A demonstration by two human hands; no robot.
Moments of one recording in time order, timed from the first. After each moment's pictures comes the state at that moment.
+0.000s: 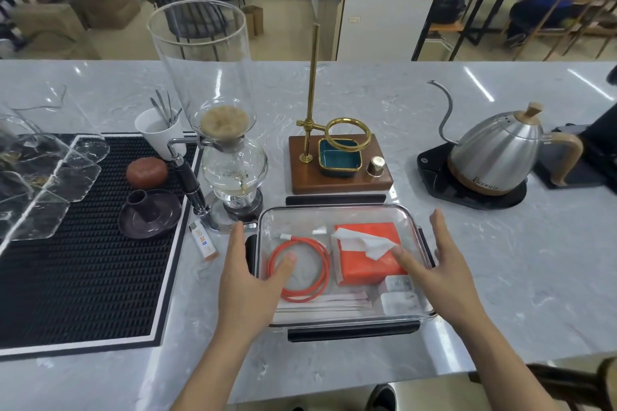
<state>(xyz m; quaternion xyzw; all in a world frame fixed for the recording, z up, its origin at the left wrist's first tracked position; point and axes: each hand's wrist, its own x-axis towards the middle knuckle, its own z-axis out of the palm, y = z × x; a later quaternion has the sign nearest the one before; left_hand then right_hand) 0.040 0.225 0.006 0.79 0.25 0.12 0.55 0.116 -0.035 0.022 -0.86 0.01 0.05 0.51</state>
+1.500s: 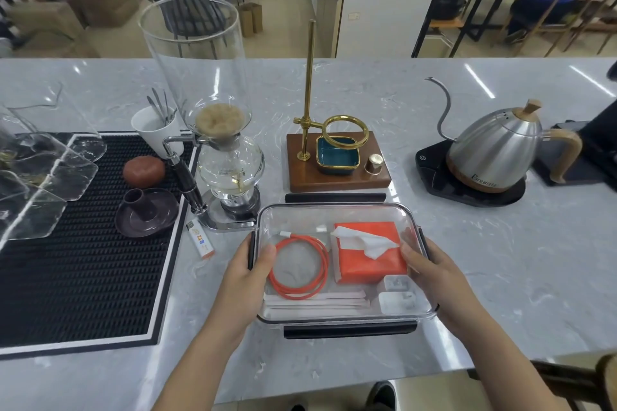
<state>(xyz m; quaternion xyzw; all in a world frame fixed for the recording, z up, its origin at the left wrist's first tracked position) 0.040 0.229 0.014 0.68 0.23 0.03 0.69 0.116 -0.040 0.019 -0.67 0.06 0.20 0.71</state>
